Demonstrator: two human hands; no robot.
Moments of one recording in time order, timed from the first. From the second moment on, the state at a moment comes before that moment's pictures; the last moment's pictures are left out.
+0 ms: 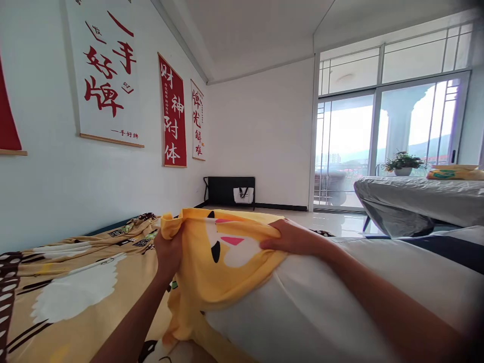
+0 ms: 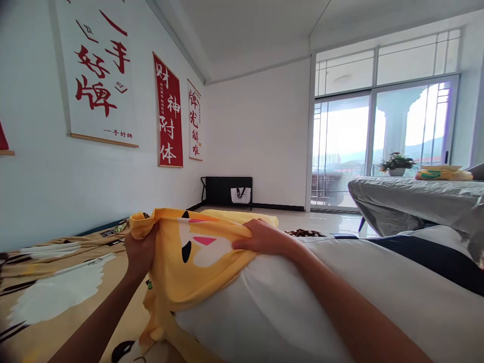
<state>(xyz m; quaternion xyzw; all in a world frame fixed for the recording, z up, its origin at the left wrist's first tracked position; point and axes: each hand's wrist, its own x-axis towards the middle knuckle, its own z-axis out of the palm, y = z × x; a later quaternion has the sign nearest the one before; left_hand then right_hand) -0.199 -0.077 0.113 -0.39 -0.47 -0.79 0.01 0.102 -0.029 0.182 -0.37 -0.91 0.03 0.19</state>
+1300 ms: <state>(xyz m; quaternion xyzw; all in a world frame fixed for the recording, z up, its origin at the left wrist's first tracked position) -0.054 -0.041 0.095 -0.74 -0.53 -0.24 0.33 0.167 -0.022 0.086 -0.35 -0.83 -0.35 0.24</state>
